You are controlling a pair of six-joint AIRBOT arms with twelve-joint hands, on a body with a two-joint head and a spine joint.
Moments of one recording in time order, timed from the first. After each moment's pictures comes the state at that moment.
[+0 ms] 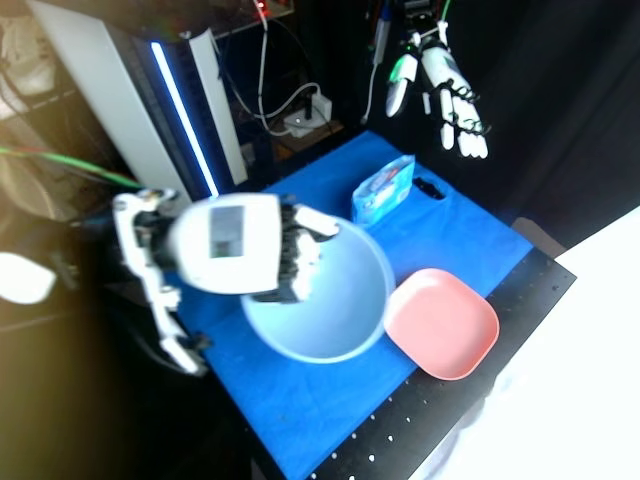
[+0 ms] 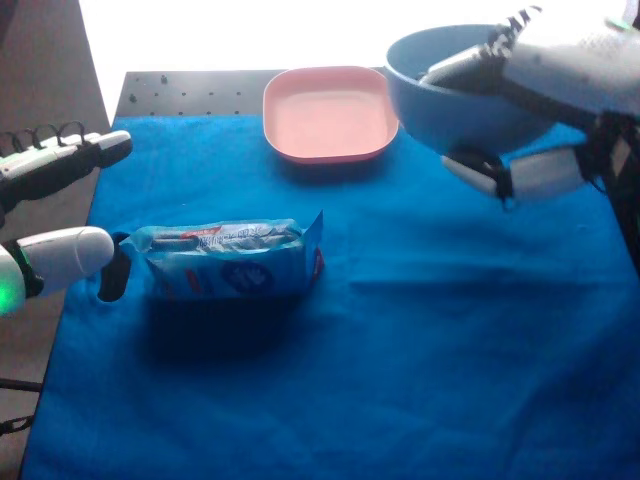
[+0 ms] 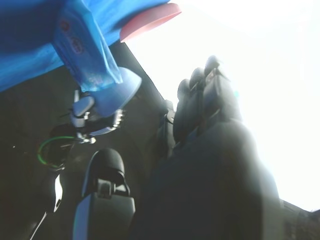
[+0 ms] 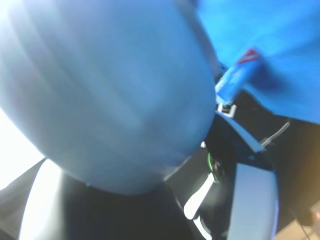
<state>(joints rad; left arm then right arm) 1.30 -0.83 1.03 -0.21 -1.24 0.66 -0.65 -1.13 1.39 -0.40 0.83 -0.43</state>
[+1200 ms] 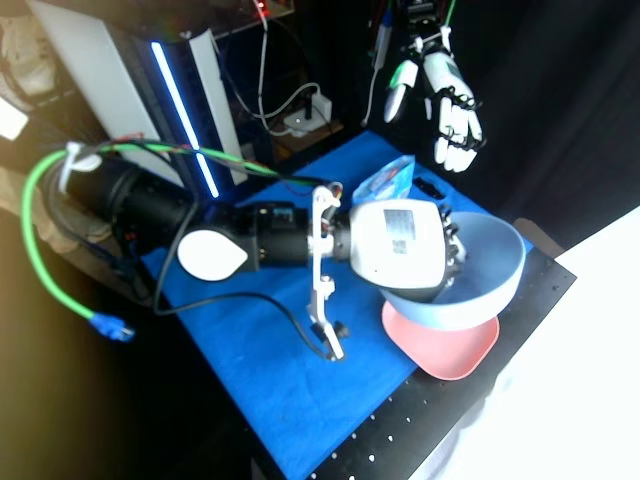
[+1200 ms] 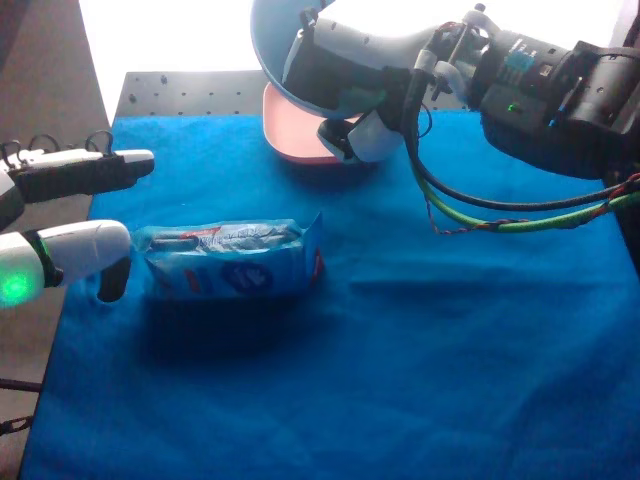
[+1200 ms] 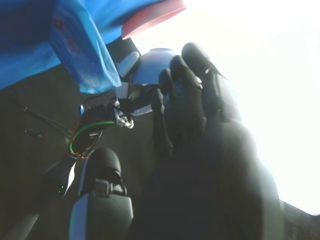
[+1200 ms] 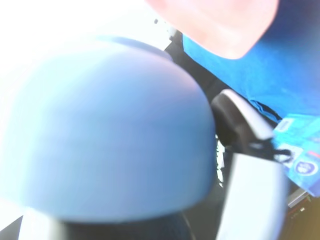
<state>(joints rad) 1.24 -0.86 1.07 -0.16 -1.19 0.64 -0.48 -1.55 1.73 -0.41 0.51 -0.45</state>
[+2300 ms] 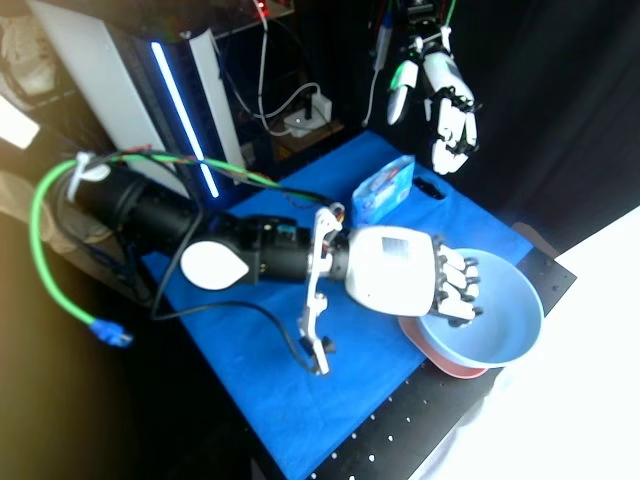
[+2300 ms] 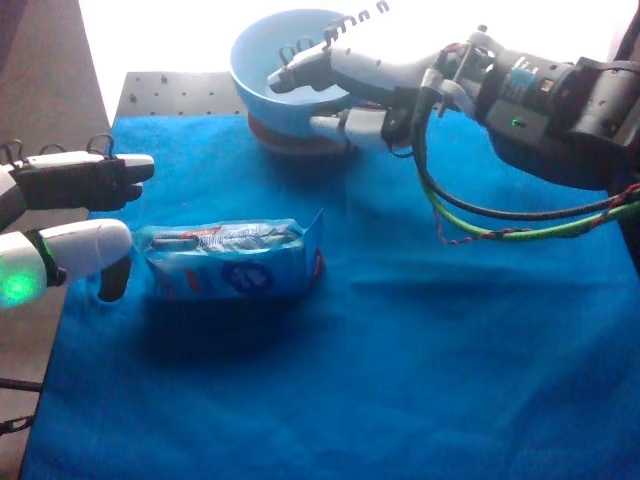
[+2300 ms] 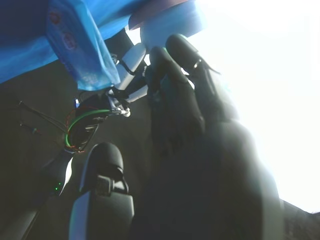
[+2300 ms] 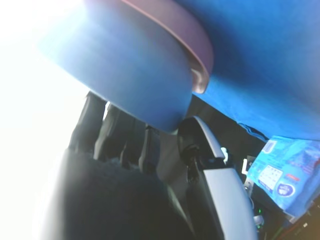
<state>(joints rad) 1.24 -0.86 1.07 -0.16 -1.20 0.62 -0.51 -1.55 1.75 -0.41 0.45 -0.44</state>
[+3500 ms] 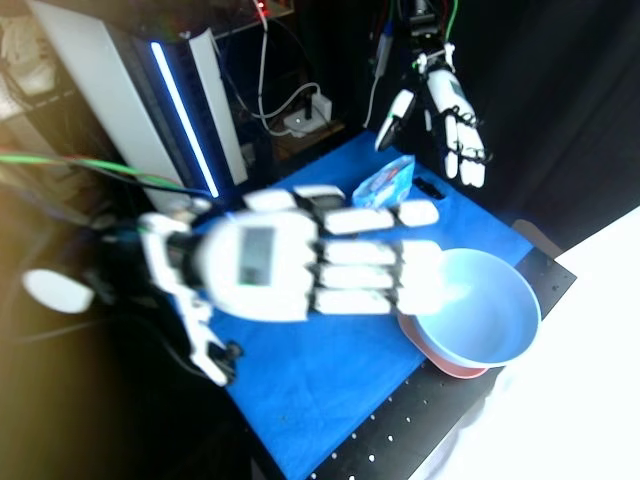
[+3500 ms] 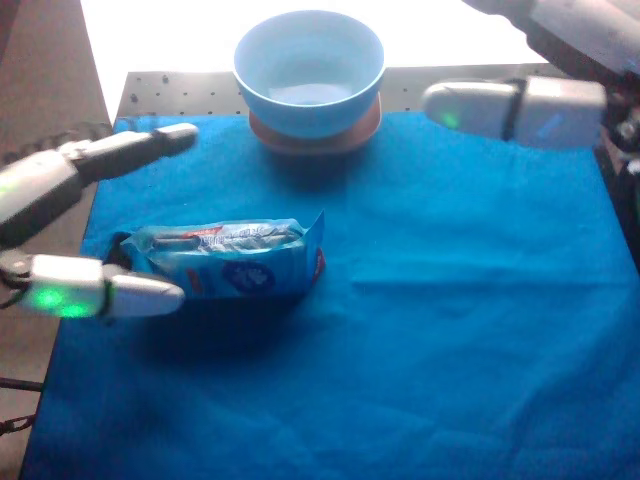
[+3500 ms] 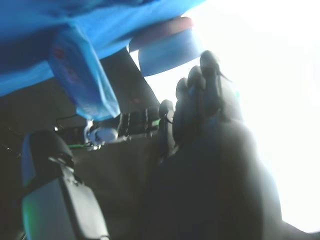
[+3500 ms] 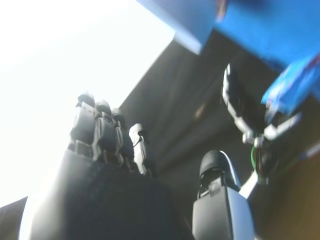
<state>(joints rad) 1.09 -0.97 1.18 -0.11 -1.02 0.62 -0.73 -1.12 1.36 -0.16 1.01 -0.44</state>
